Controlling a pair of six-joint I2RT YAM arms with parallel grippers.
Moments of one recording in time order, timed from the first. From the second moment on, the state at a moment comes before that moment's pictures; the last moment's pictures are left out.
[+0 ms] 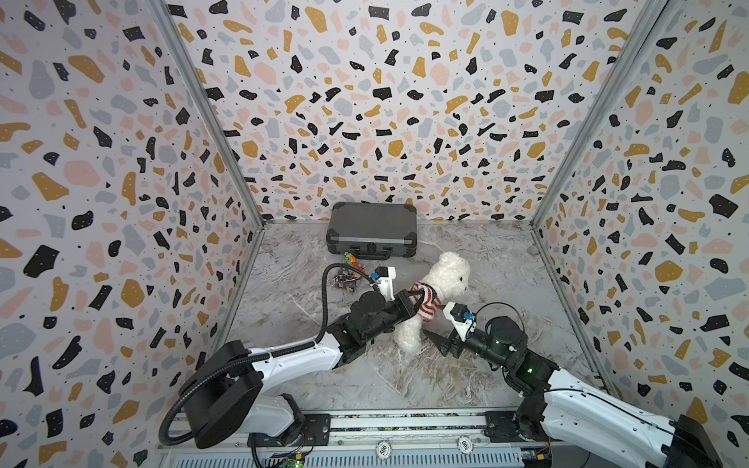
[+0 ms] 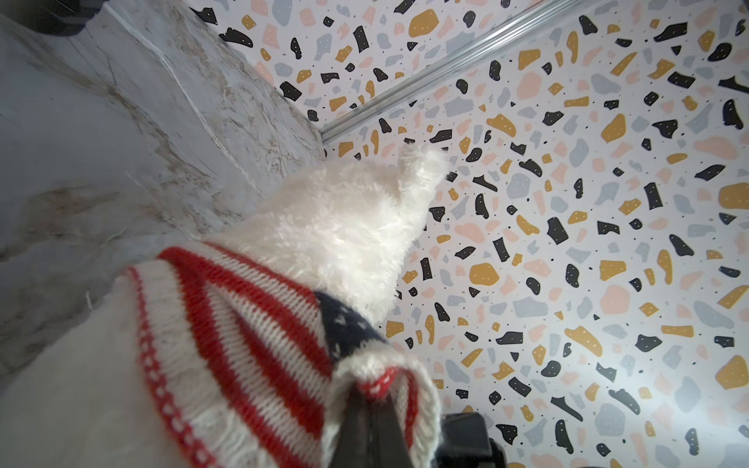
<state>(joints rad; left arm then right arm) -0.89 1.37 0.67 0.60 0.07 -1.15 0.85 0.78 0.35 0.24 -0.13 -0.08</state>
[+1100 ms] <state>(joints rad) -0.89 1.39 0.55 0.79 0.01 -1.23 0.95 0.86 0.26 0.31 0.10 0.19</state>
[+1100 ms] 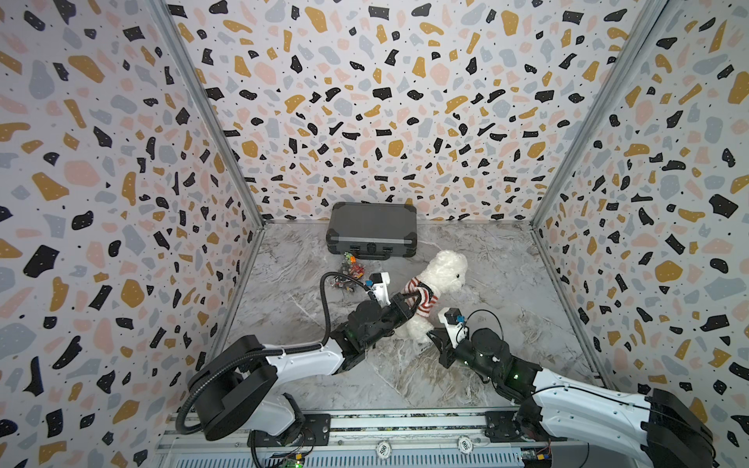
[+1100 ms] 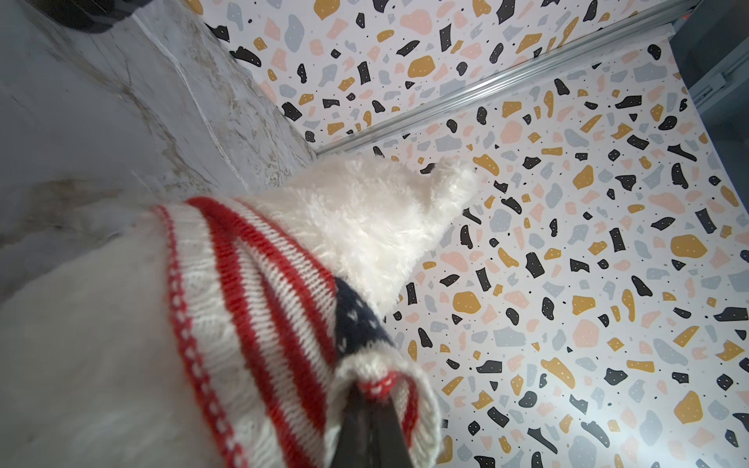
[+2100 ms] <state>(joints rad) -0.82 1.13 0.20 0.67 0.03 -1.09 0.85 0.92 0.48 -0.08 0.26 -0.03</state>
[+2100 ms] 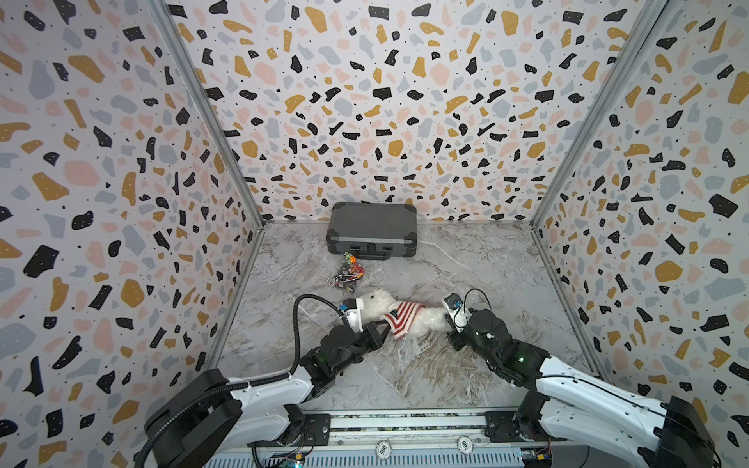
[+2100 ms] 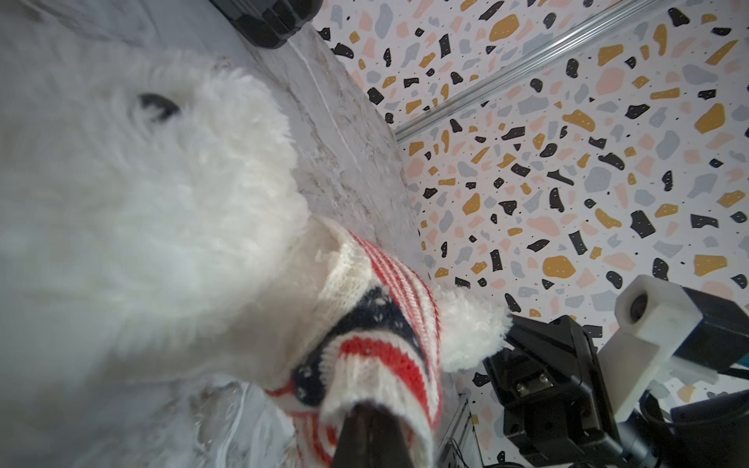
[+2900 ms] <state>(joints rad) -0.90 1.26 0.14 0.82 -0.01 -1.15 1.17 1.02 0.47 0.07 0.21 0.05</state>
